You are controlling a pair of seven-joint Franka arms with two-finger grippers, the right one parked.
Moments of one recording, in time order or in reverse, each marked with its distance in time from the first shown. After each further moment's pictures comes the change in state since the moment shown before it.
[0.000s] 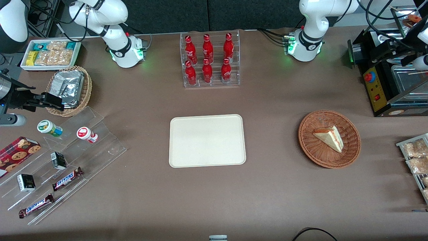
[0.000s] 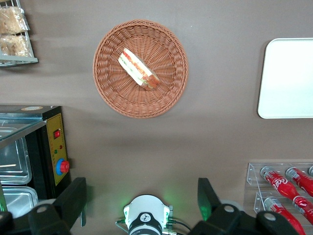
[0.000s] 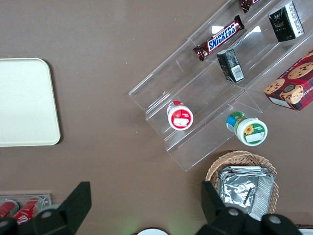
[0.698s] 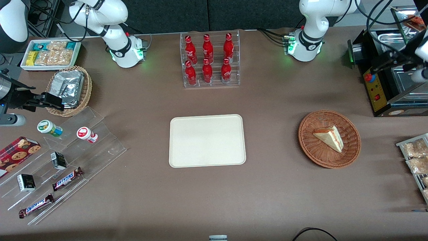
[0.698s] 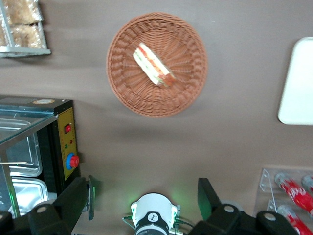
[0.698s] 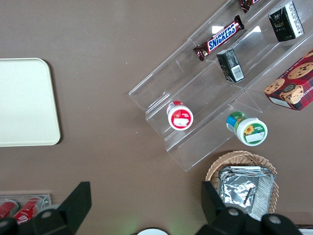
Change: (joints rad) arm 0.000 0.080 0.009 0.001 0.064 0.015 -0.047
